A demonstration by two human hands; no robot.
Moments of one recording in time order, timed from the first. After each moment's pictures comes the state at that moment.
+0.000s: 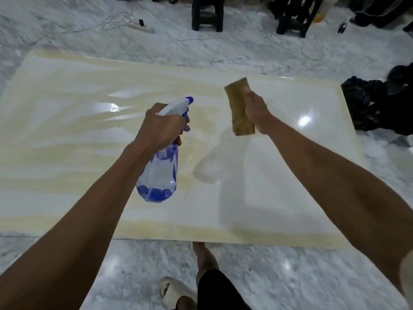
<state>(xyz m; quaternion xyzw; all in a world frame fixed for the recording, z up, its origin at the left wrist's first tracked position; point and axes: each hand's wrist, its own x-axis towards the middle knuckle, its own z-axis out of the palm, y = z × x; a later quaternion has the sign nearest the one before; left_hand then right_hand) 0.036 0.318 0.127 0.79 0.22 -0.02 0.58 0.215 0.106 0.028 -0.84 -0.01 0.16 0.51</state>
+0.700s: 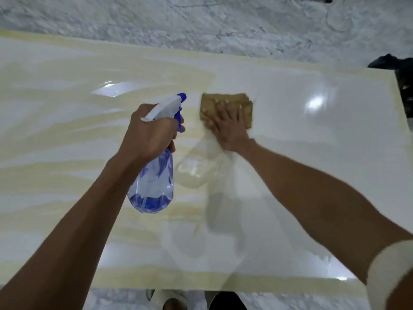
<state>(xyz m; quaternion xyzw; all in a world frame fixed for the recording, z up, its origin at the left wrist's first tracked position) 0.129 0.382 0.049 0.80 0.24 -0.03 0.55 0.271 0.202 -0.154 -0.95 -0.29 0.14 0.04</state>
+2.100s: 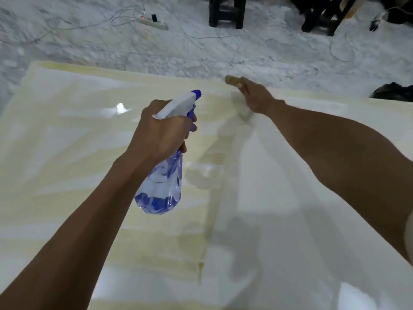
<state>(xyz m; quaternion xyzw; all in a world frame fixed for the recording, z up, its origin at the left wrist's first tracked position) 0.148 0.487 0.081 0.79 0.22 0.00 0.58 0.417 0.290 -0.076 -0.94 -0.20 0.18 0.22</state>
